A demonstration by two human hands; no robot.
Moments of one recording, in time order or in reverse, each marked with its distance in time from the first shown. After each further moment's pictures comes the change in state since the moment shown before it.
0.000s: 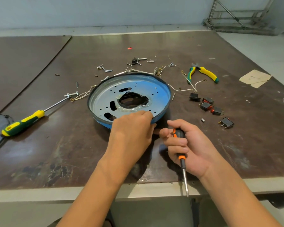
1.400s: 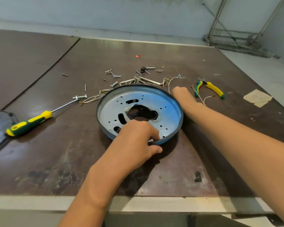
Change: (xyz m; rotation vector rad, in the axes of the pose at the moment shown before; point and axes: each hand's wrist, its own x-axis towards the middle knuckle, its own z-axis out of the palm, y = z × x) left_hand 0.002 -0.042 -0.019 -0.415 -0.303 -0.019; right_hand 0.158 -0.137 0.021 -2.301 0.868 -0.502
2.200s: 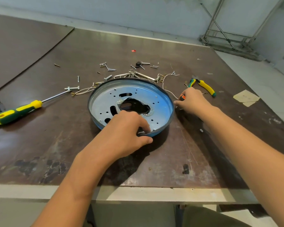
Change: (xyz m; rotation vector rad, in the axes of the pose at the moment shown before) left_hand -0.001 -0.006 -0.003 -0.059 0.009 -0.003; right_hand -0.036 0.047 -0.016 0.096 -0.018 0.085
